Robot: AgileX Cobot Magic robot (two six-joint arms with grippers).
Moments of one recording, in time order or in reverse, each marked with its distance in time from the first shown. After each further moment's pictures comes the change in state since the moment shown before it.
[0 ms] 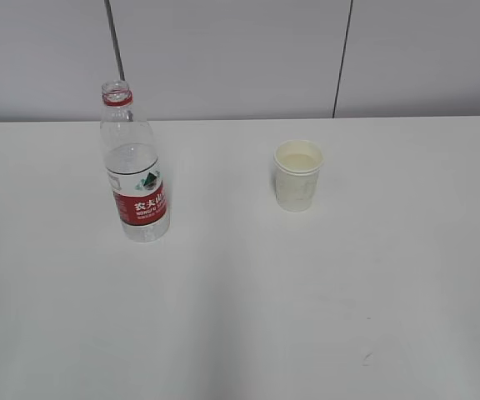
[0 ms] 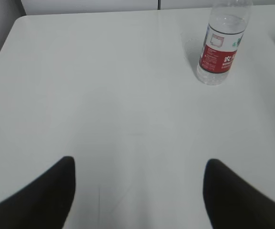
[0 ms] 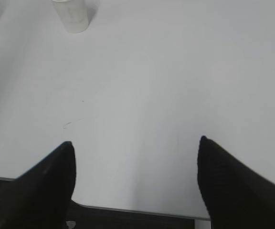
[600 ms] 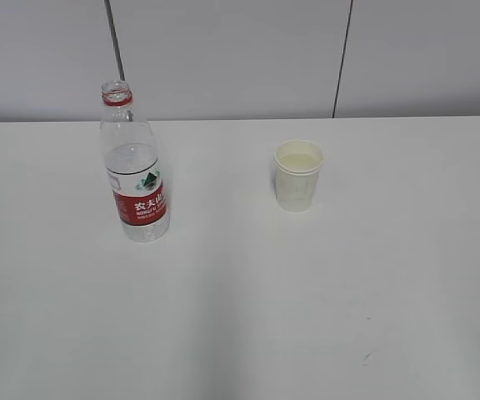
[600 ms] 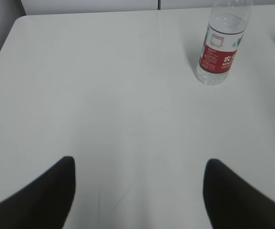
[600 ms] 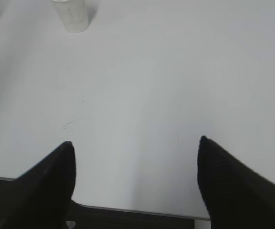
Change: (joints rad) left arm 0.000 0.000 0.000 0.000 0.000 0.000; right arm 0.000 0.000 0.000 0.000 0.000 0.000
